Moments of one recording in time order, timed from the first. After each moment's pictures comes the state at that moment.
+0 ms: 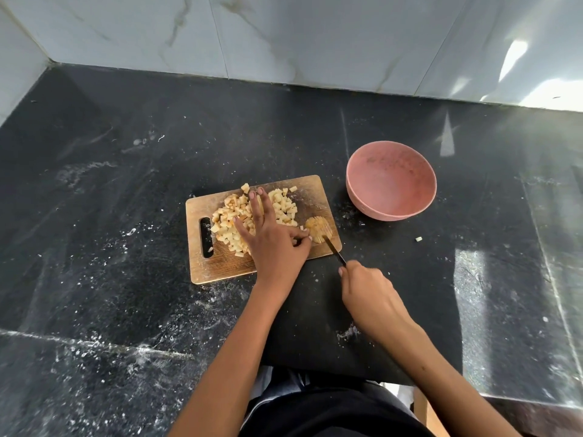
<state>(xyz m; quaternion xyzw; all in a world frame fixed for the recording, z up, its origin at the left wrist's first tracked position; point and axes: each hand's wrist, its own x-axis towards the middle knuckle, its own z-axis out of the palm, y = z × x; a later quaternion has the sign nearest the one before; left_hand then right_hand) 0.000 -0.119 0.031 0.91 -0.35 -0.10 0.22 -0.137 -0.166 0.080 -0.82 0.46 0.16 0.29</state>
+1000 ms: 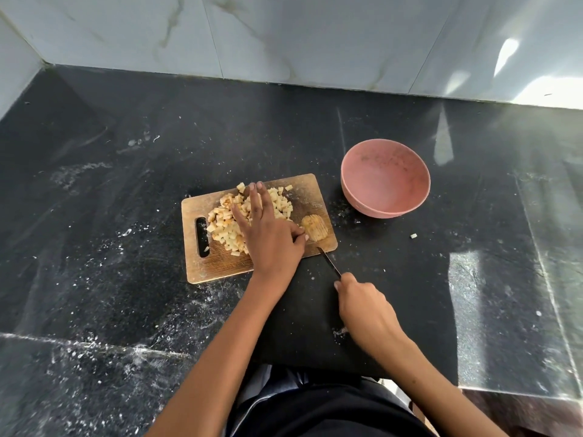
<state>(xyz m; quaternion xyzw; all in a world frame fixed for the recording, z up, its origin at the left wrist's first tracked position) 0.002 -0.124 0.040 0.91 -0.39 -0.06 0.10 -0.153 -0.151 0.062 -0.82 0.46 0.18 0.28</state>
